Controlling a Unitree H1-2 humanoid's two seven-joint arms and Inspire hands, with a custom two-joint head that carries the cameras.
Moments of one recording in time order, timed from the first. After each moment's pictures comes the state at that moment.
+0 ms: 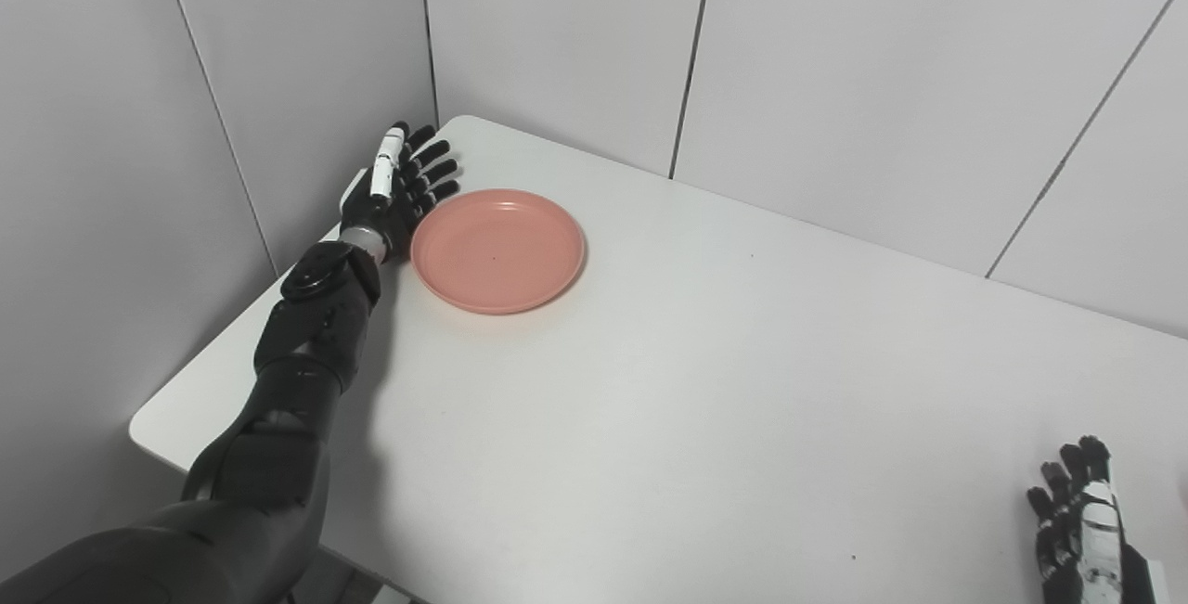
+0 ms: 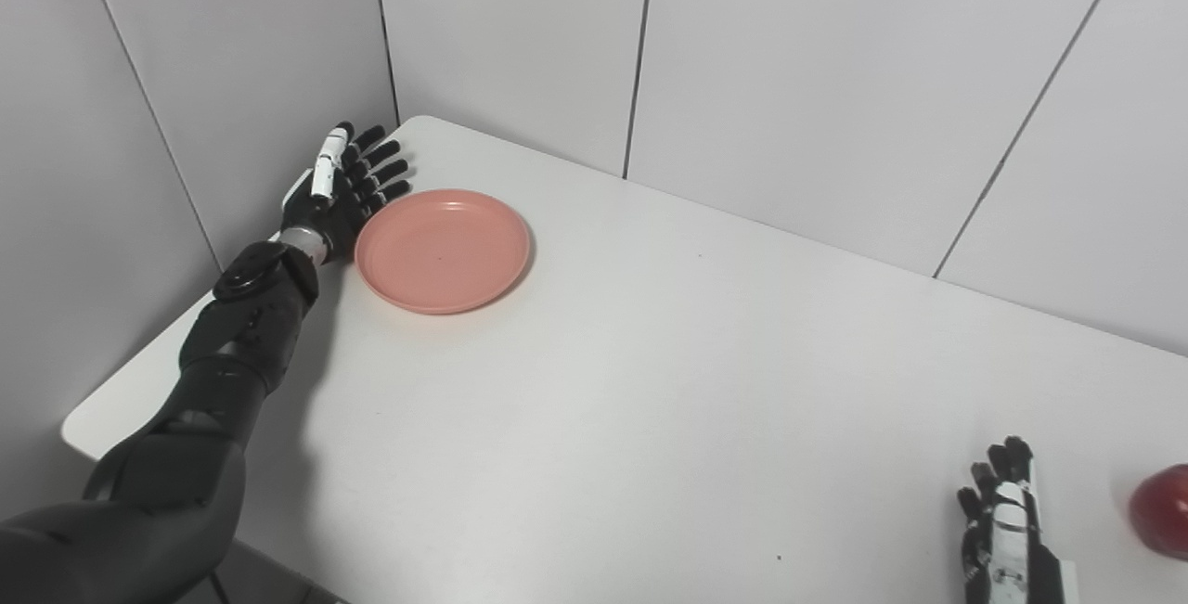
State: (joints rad) left arm -0.55 0.44 0.41 0.77 -0.44 0.07 -0.19; right arm 0.02 -0.07 -0.03 -0.13 0.15 0.07 0.07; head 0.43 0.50
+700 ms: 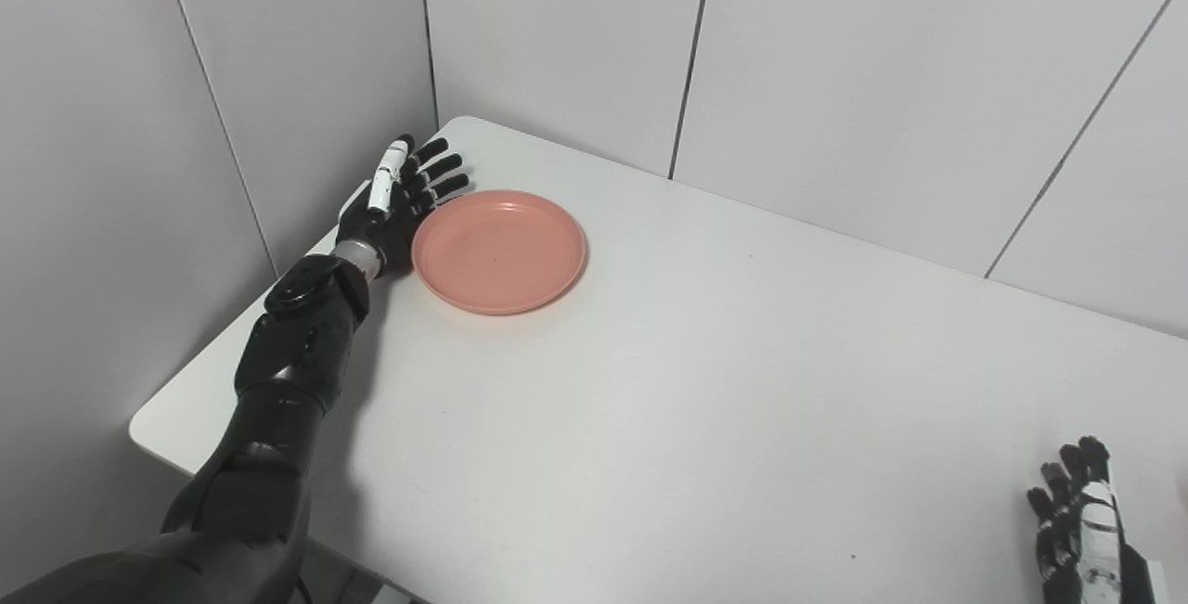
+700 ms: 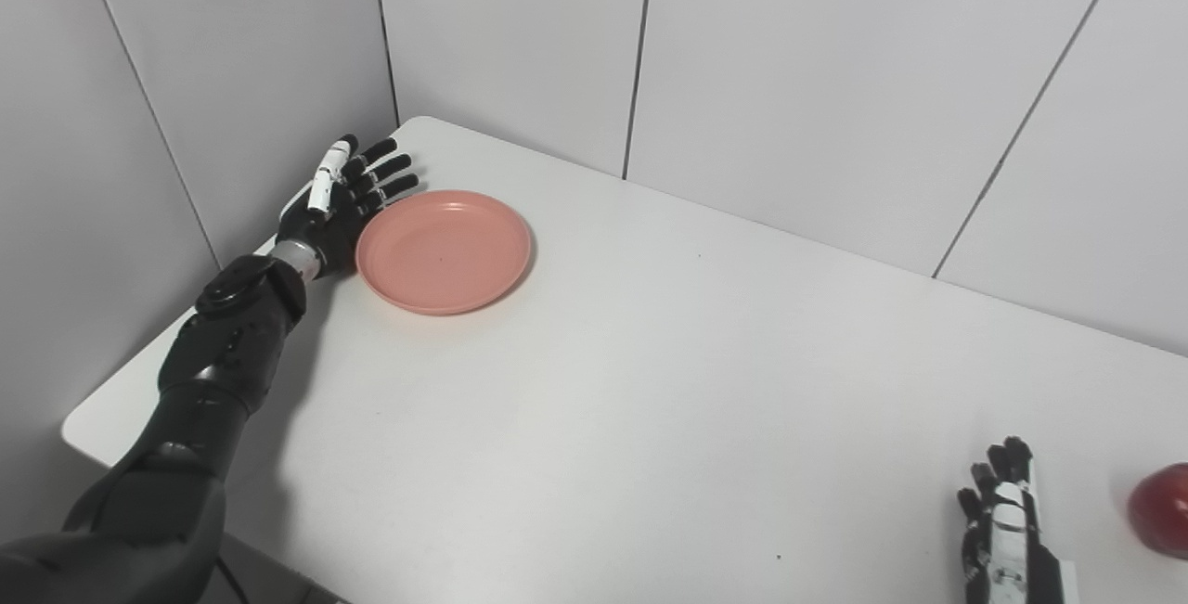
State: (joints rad) left arm -0.47 0.44 0.41 0.64 -0.48 0.18 -0.24; right arm 0.02 -0.07 -0.03 -0.14 0.14 0.07 0.07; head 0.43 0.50
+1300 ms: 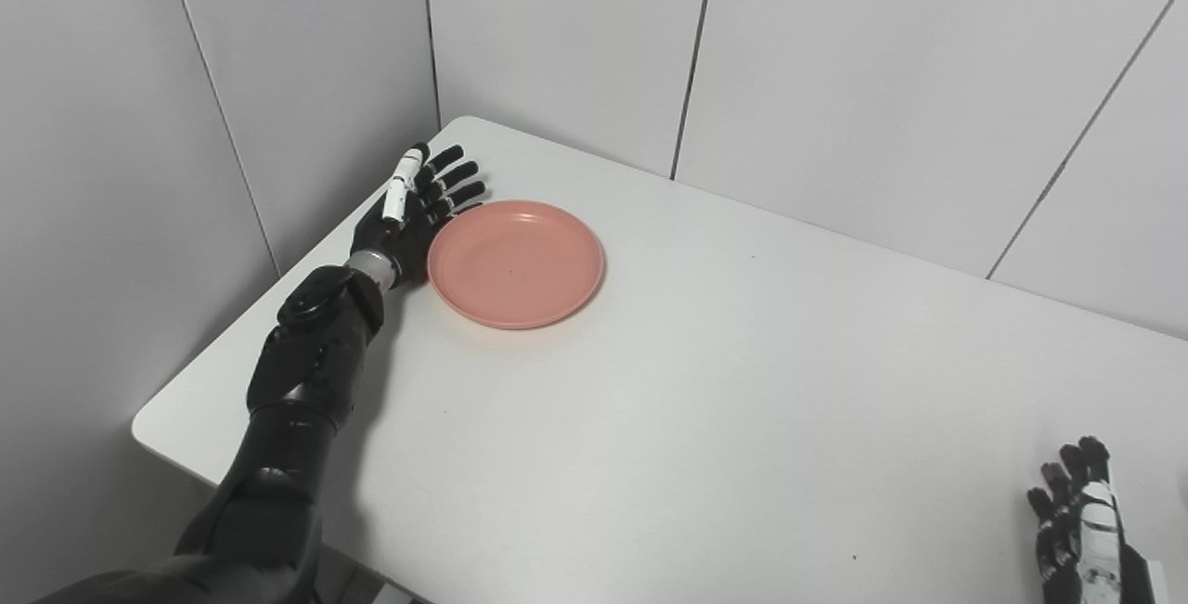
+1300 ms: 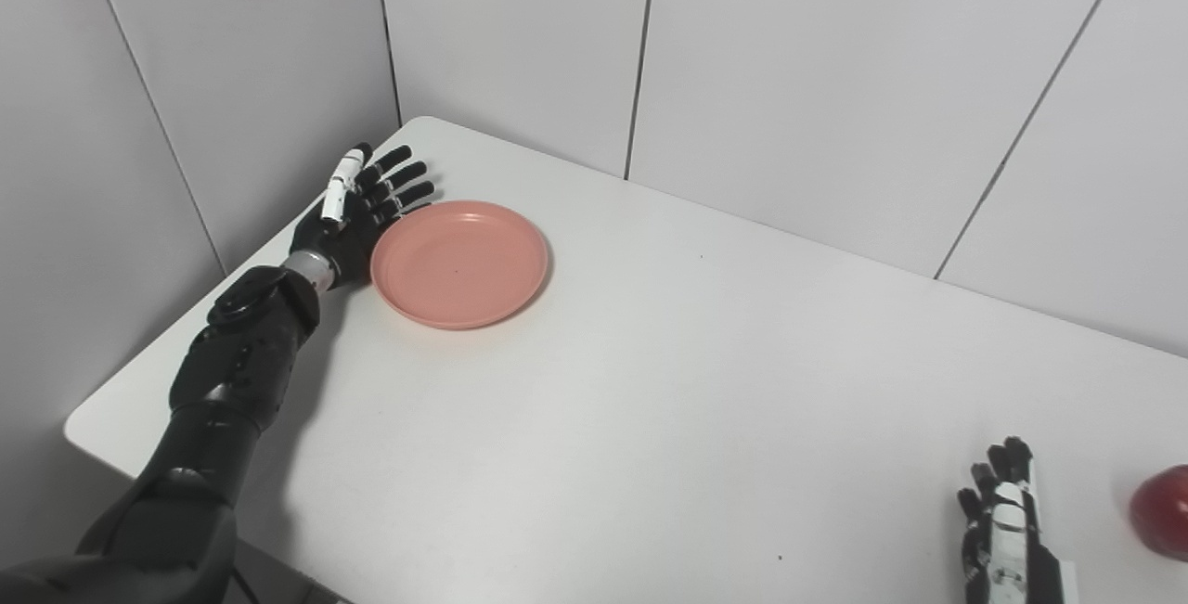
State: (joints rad) left arm -0.45 0.38 0.41 0.54 -0.50 0.22 -0.22; right arm 0.02 -0.07 -0.03 -0.13 0.14 0.07 0.07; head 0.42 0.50
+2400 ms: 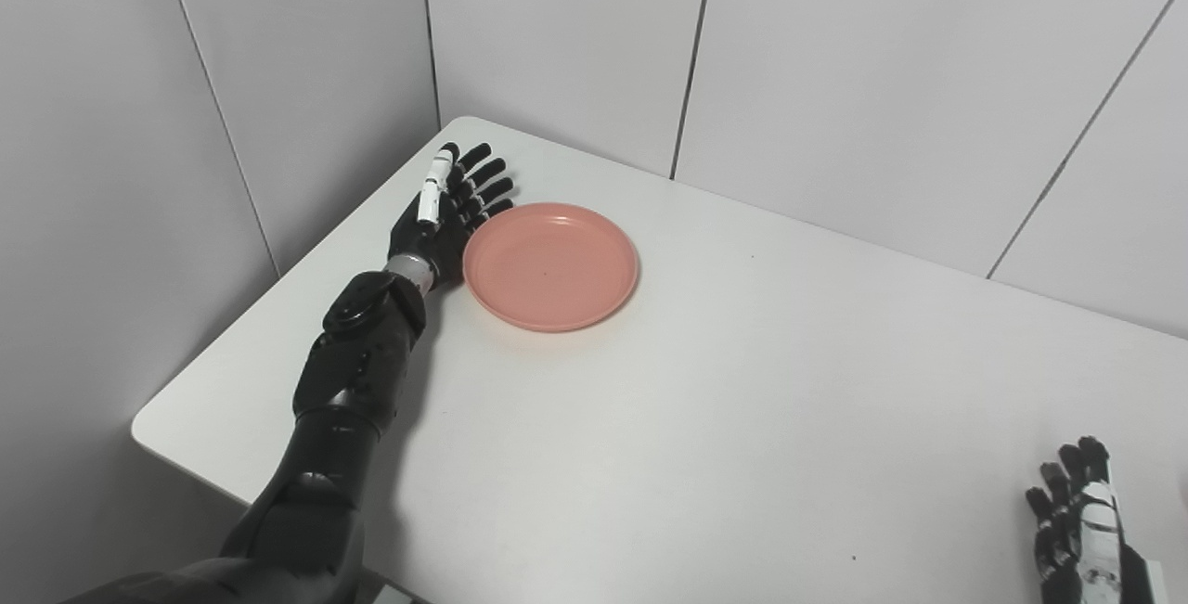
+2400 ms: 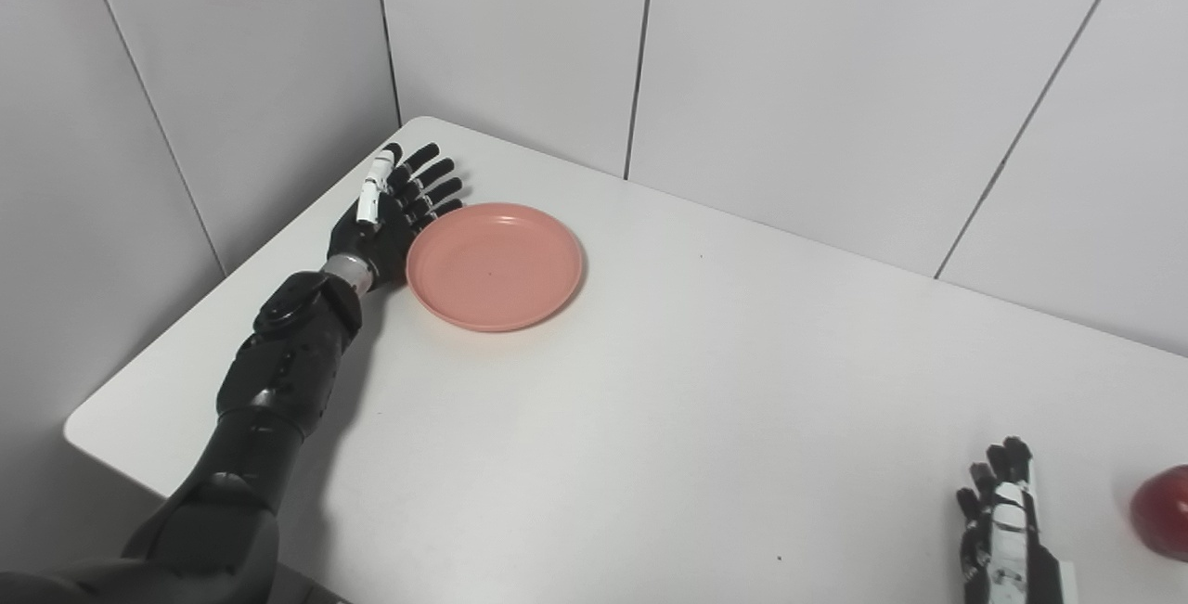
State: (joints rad) left arm -0.47 0.31 0.40 0.54 -0.49 0.18 -0.15; right arm 0.02 -0.07 -0.03 -0.13 0.16 0.07 0.07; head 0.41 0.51
